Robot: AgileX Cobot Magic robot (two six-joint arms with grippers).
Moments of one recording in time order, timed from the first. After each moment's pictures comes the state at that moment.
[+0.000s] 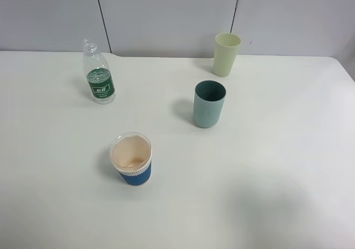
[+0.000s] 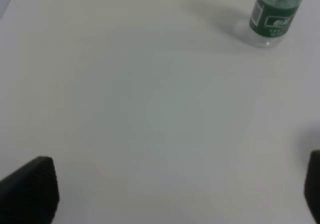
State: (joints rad) left arm 0.05 -0.01 -0.50 0.02 1.06 -0.05; right arm -0.04 0.00 -0.51 -0.01 1.07 0.00
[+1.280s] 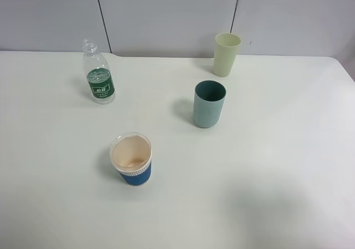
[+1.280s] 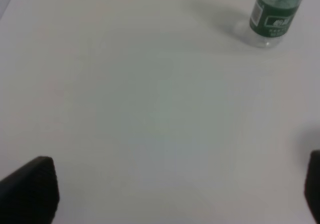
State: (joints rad) left arm 0.05 -0.01 -0.50 0.02 1.06 -0.05; right arm -0.04 0.00 -0.51 0.03 1.07 0.00
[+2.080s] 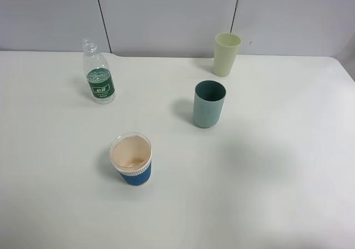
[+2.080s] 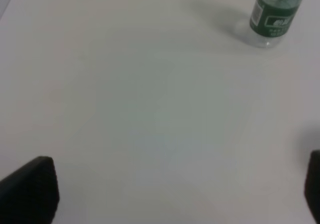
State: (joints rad) left arm 0.05 -0.01 -0.50 0.02 1.06 -0.05; right arm -0.04 0.62 -0.69 -0.06 0.91 0.00
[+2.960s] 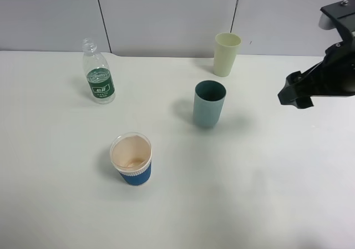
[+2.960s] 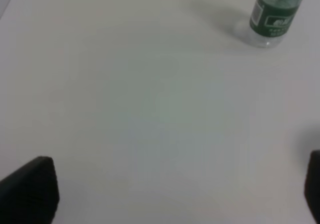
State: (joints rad) left arm 0.05 -0.01 -0.50 0.02 1.06 -0.05; right arm 0.34 1.18 -0.75 -0.17 0.61 0.03
